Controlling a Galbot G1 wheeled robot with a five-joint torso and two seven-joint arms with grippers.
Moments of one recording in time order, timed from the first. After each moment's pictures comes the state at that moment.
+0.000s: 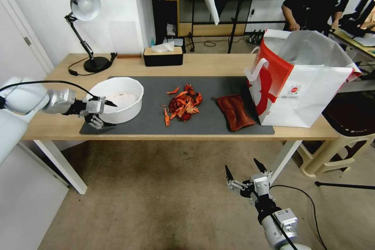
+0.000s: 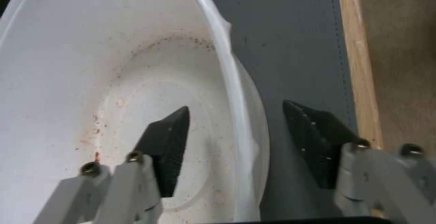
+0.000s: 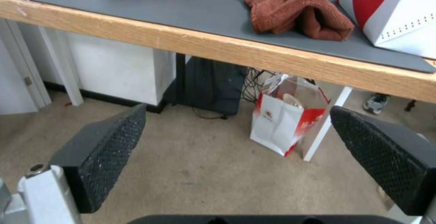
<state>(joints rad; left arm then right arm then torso) 0.47 -0.57 -0.07 -1.46 0.02 -0.03 1.22 -1.81 1.52 0.54 2.18 -0.10 -0.04 -0.19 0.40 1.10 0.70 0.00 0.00</state>
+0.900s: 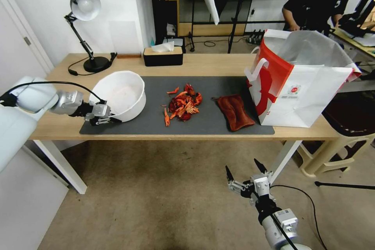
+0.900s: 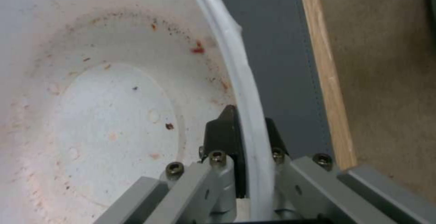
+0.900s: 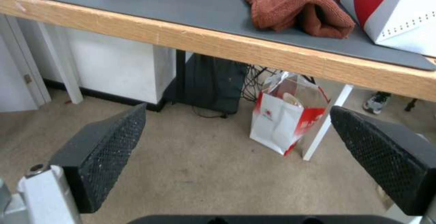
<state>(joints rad) 0.47 -0.56 -0.09 -1.49 -0.01 -0.06 1.27 -1.81 1.52 0.55 2.18 -0.10 -0.04 -0.19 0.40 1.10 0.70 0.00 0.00</state>
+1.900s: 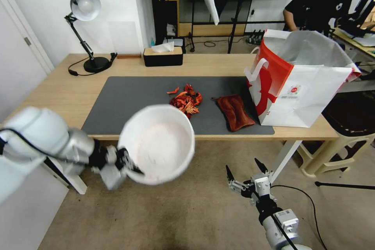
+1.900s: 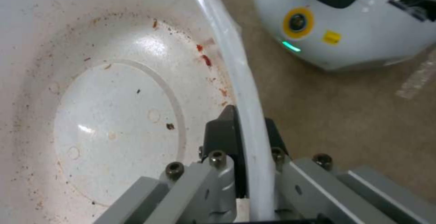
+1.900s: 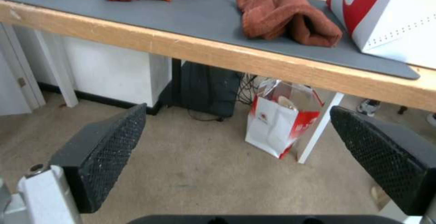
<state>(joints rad) 1.06 -0.44 -0.33 -2.23 0.07 -0.25 1.37 -1.81 1.53 0.56 2.19 -0.11 -0.03 -0.20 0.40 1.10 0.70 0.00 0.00</state>
